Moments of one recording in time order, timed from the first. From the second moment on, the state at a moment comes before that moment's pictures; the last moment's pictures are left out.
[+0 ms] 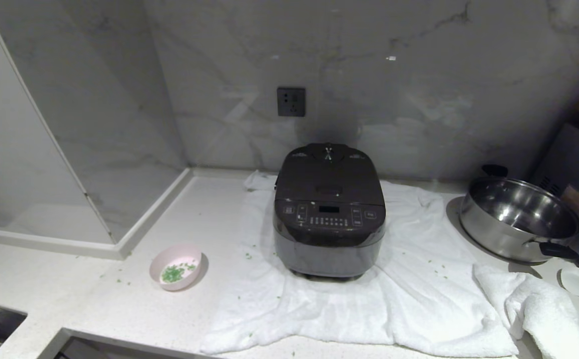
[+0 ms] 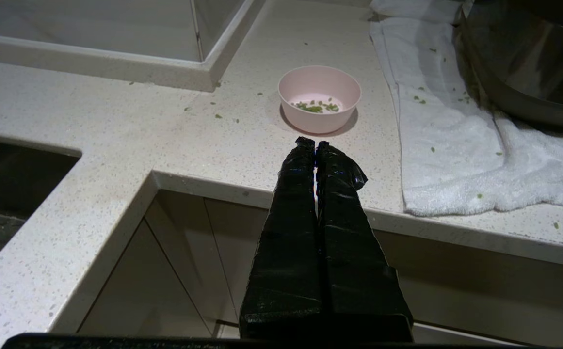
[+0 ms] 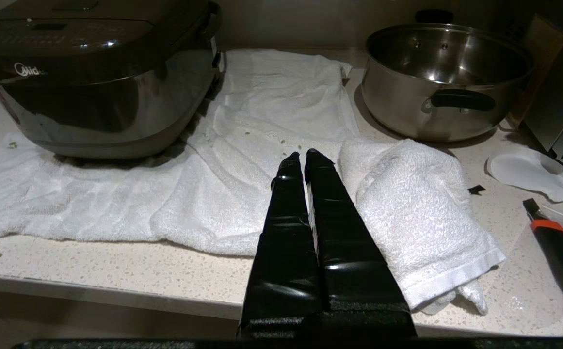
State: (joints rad) left arm 0.00 0.00 -0.05 0.13 0.01 -0.02; right arm 0.00 0.00 0.00 0.00 -0.01 0.02
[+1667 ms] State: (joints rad) left arm 0.00 0.00 -0.05 0.13 0.01 -0.02; right arm 0.01 0.71 -0.69 -0.04 0.10 0.04
